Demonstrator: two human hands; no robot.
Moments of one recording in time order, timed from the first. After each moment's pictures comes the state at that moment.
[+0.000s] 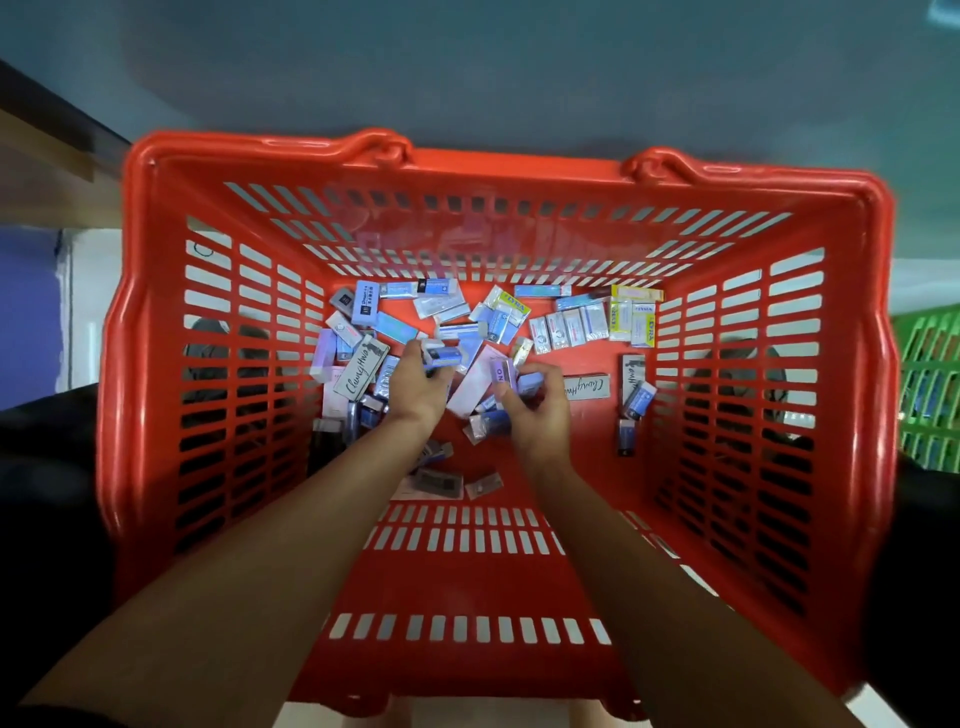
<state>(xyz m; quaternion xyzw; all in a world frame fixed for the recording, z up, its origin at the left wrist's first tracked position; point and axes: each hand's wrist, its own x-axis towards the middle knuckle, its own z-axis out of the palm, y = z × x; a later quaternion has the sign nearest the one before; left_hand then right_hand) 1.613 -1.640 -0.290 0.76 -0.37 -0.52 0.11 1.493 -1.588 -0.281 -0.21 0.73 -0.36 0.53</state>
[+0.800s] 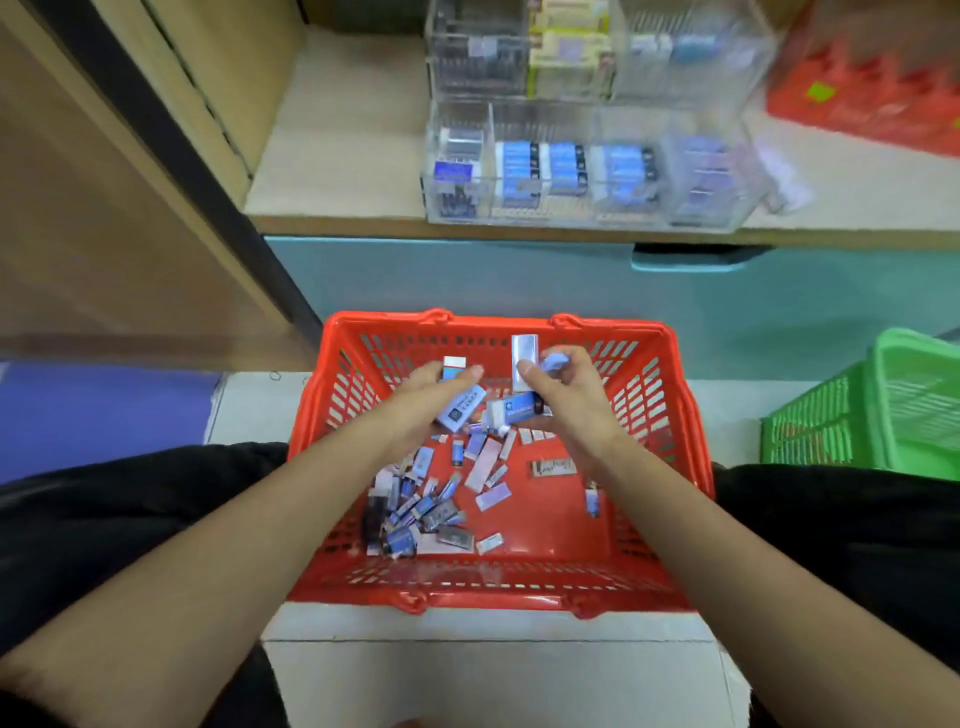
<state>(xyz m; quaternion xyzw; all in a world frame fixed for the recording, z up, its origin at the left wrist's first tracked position) 1.628 -1.643 -0.046 0.59 -0.38 -0.68 0.23 1.472 -1.616 -0.045 -0.31 0.60 -0.47 0.56</state>
